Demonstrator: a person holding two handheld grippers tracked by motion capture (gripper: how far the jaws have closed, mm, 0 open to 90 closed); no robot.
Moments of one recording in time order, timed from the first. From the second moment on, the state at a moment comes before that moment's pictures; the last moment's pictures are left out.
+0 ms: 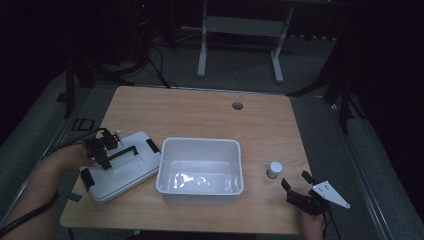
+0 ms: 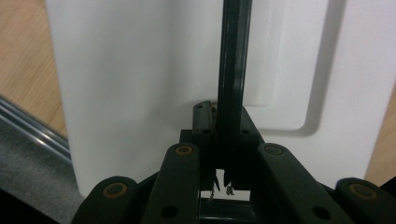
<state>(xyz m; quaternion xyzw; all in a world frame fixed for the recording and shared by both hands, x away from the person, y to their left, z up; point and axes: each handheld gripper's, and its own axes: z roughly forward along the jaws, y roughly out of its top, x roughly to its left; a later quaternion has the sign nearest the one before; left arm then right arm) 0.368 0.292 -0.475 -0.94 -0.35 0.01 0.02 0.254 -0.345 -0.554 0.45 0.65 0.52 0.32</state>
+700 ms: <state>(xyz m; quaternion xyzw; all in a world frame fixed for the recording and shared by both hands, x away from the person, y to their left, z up) 0.366 0.290 -0.492 -0.93 -0.35 0.02 0.00 0.253 -0.347 -0.553 0.45 0.65 0.53 0.32</state>
